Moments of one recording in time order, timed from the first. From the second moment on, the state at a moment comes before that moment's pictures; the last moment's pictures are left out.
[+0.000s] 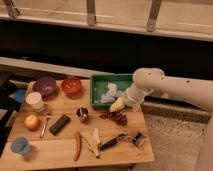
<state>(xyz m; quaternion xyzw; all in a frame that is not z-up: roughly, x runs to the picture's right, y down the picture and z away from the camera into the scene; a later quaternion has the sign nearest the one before) 0.095 0.118 0.768 -0.35 0.10 0.65 0.67</state>
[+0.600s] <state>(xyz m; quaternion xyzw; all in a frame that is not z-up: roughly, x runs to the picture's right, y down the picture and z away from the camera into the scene) 0.110 0.118 0.832 -0.33 0.12 0.67 0.65</state>
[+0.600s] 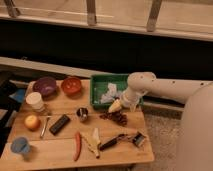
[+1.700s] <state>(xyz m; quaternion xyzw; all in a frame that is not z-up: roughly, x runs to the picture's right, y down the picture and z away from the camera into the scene) 0.117 0.163 0.855 -0.38 0.17 0.65 0.63</state>
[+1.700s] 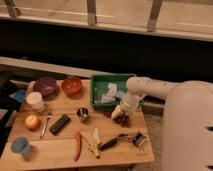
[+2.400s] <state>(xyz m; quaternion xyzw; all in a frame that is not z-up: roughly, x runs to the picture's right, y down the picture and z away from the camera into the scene) 0.089 0.109 0.726 -0.34 0.07 0.63 0.69</state>
